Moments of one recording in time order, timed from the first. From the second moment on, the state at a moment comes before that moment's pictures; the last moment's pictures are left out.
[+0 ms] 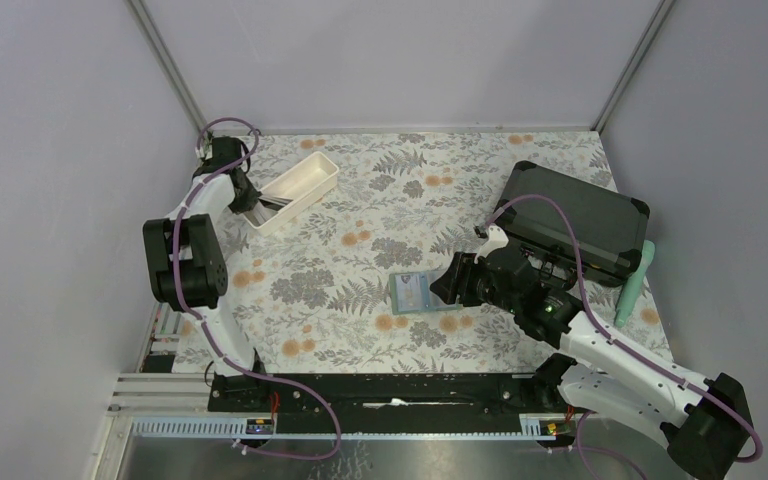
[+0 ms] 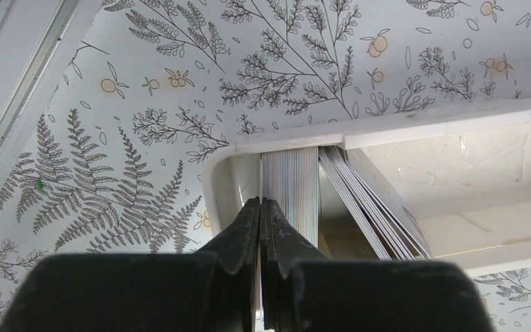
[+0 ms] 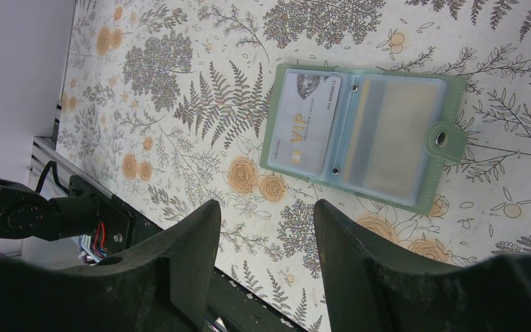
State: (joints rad) left arm 0.12 1.87 1.39 -0.51 -0.18 -0.49; right arm 0.75 0.85 0.55 -0.26 -0.02 0.71
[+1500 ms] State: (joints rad) left arm -0.49 1.24 0.81 -0.22 0.19 -0.71; right arm 0.69 0.92 0.57 -0.43 0.13 0.66
